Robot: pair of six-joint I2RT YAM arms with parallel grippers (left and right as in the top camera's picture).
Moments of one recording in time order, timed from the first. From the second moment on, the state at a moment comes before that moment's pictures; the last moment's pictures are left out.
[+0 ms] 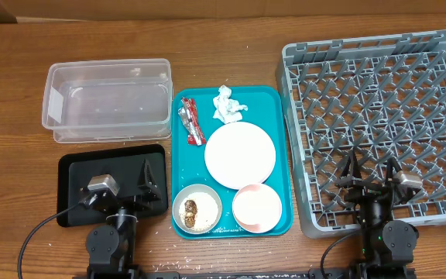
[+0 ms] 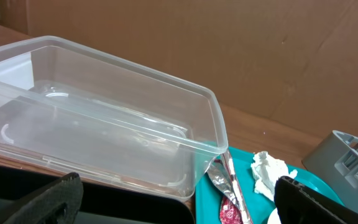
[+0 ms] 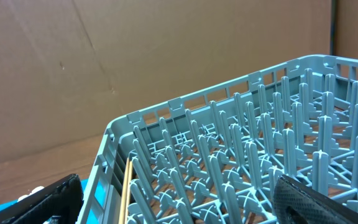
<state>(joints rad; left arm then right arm) -0.03 0.02 0.01 -0.07 -0.06 -0.36 0.00 0.01 0.02 -0.02 0.09 0.28</state>
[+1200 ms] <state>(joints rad) -0.03 0.02 0.01 -0.06 -0.09 -0.37 0.00 0.01 0.02 -0.01 0.08 0.28</state>
